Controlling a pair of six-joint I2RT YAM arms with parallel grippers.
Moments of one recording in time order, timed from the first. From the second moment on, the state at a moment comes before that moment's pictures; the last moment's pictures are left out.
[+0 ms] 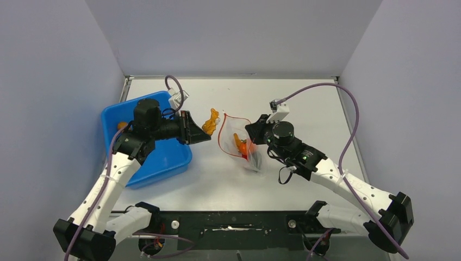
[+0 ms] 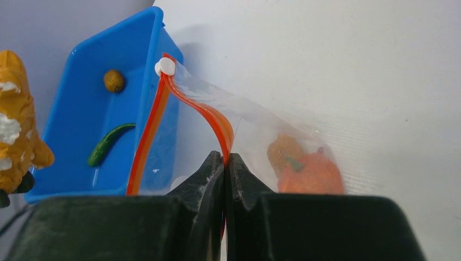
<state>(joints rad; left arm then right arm) -0.32 1.04 1.06 -0.46 0.79 -0.52 0.79 1.06 0.85 -0.07 0.26 0.57</state>
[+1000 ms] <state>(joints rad) -0.53 1.18 1.06 -0.44 0.70 -0.57 0.81 1.07 0.85 -0.04 0.25 0.56</state>
